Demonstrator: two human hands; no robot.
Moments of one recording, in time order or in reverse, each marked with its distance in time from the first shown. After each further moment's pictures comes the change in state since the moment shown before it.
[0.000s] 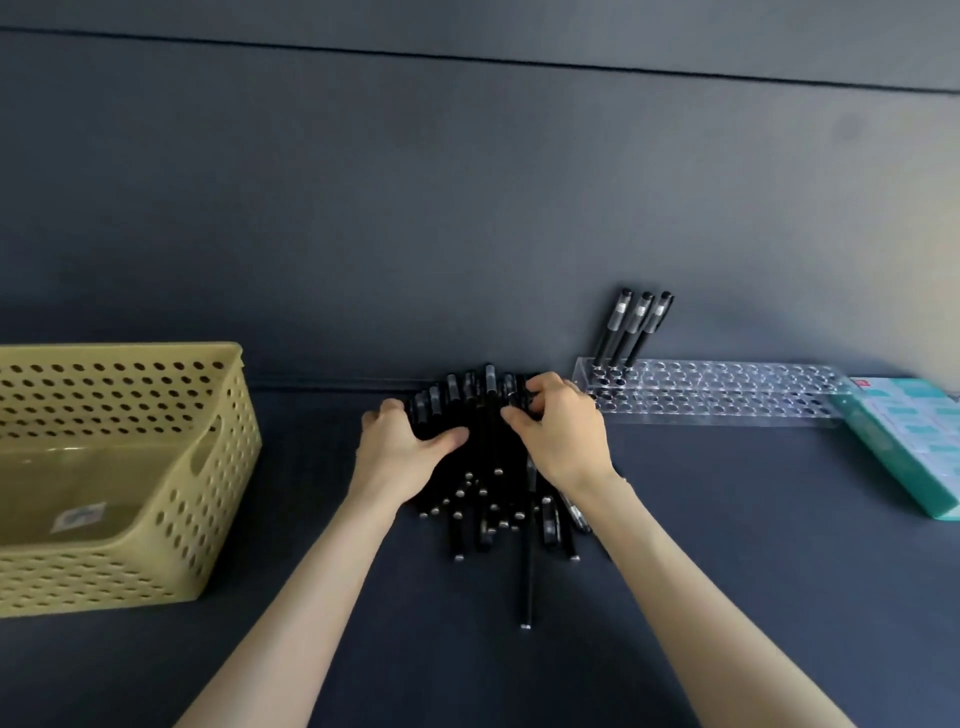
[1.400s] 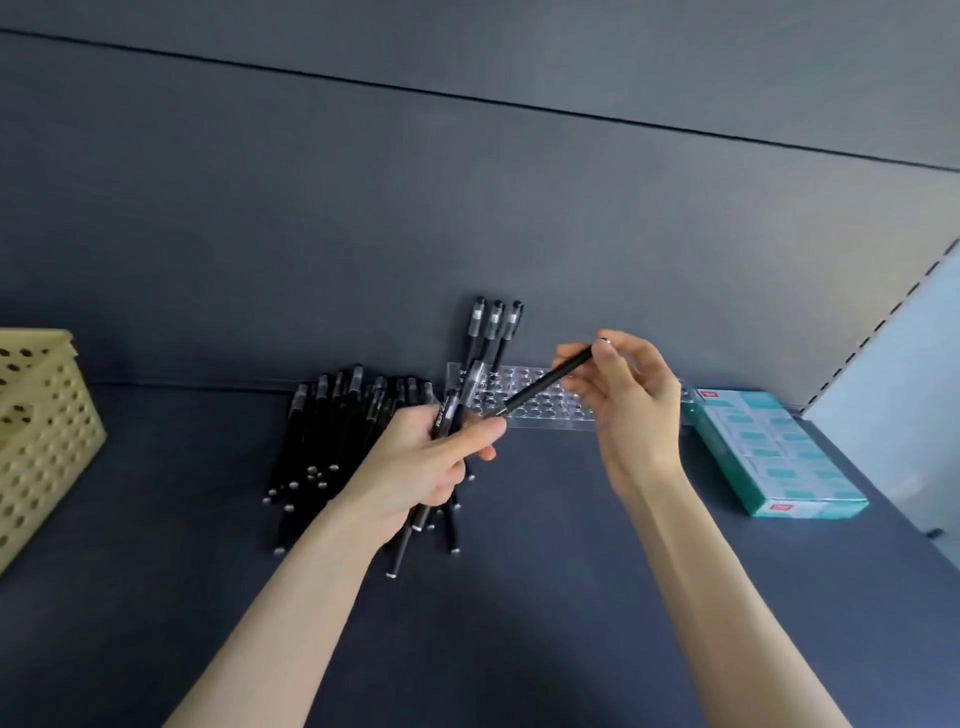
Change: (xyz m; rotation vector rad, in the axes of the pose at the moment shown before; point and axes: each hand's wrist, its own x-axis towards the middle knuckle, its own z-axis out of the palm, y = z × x) left_hand -0.074 0.103 0.081 -0.733 -0.477 0.177; right_hand -0.017 0.082 -0.149 1.280 0.230 0.007
